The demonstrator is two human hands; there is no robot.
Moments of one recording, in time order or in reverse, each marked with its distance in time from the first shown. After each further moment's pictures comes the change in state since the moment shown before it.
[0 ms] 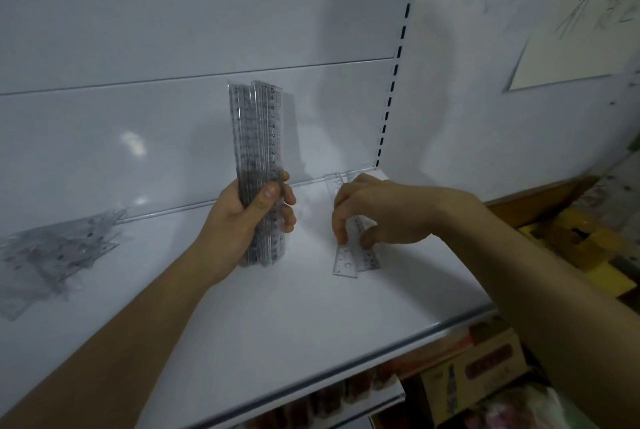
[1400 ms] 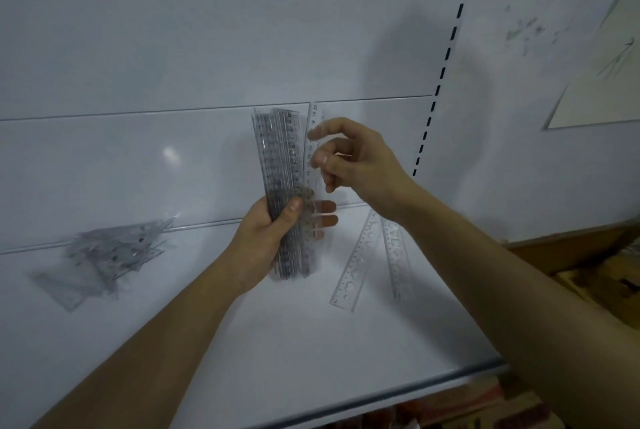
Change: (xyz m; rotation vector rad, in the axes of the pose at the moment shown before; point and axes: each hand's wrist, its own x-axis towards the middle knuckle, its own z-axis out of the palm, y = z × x) left_hand -0.001 0.014 -0.006 -0.086 0.014 -0.043; right_hand 0.066 -0.040 -0.040 1.116 0.710 -0.246
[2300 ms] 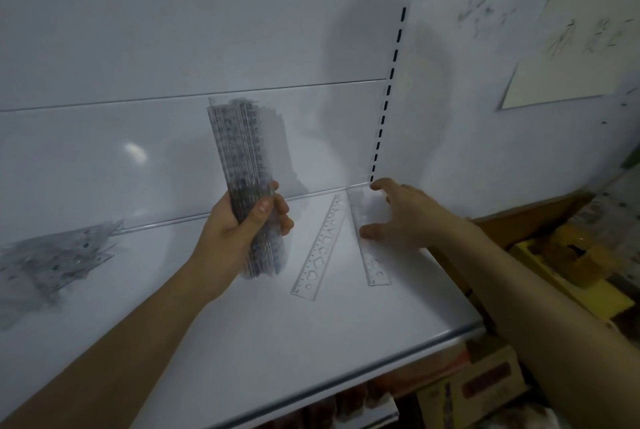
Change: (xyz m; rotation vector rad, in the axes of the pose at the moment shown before) left_hand -0.001 -0.017 0.009 0.022 0.050 0.094; right_hand -0.084 0.044 -0.090 -1.032 -0.064 0.663
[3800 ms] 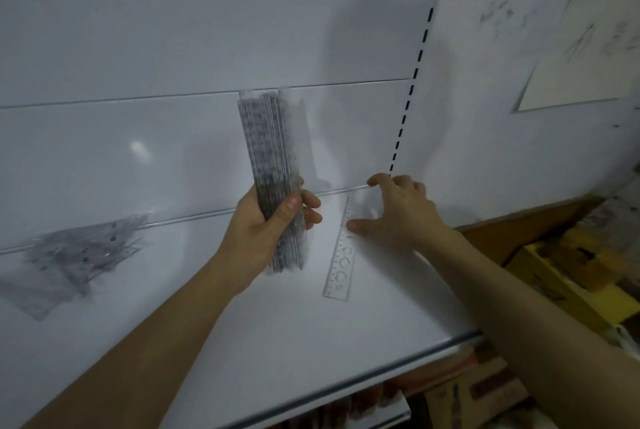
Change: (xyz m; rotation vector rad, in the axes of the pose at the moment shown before) left_hand -0.005 0.014 0.004 0.082 -0.006 0.043; right_hand 0.006 -0.044 0.027 -0.038 0.171 0.060
